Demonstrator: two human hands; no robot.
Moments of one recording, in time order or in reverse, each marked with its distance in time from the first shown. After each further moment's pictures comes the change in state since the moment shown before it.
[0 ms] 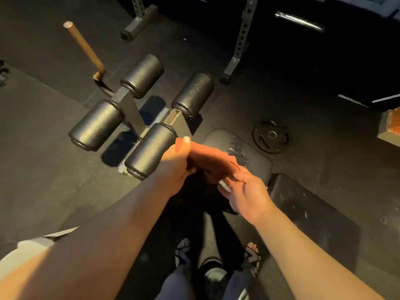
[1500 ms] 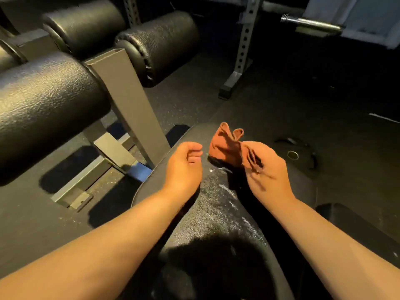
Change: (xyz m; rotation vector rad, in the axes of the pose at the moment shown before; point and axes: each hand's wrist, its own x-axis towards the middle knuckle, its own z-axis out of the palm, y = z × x) left_hand 0.313 -0.262 0.076 0.465 0.141 0.696; right_hand 0.329 0.010 -0.223 -1.283 0.070 -1.276
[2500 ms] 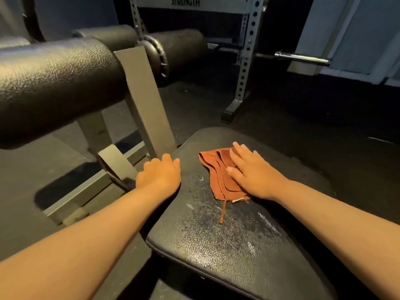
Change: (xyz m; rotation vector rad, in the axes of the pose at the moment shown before) left_hand 0.011 -0.066 -0.046 0.990 -0.042 -0.107; right_hand 0.007 0.052 0.049 -0.699 -0.567 -0.104
